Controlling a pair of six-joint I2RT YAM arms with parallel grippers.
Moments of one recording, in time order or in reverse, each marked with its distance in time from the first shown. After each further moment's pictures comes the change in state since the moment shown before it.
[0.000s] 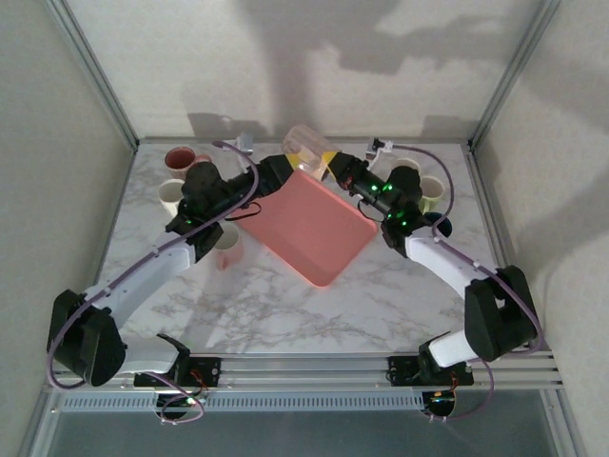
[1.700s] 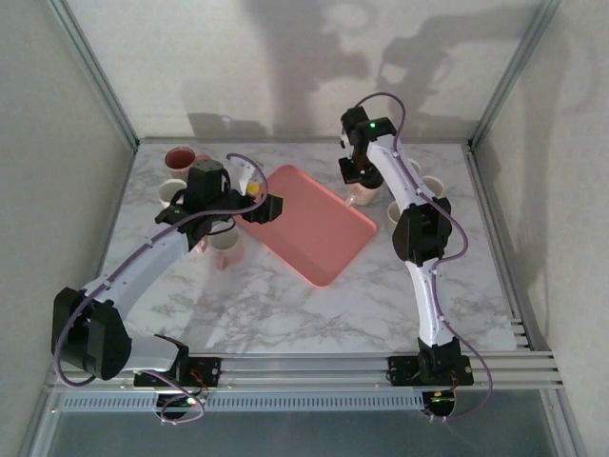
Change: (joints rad) left arm 0.109 0.049 0.047 -0.591 -0.049 0.824; right arm -0.066 0.945 1.474 -1.957 0.566 -1.108
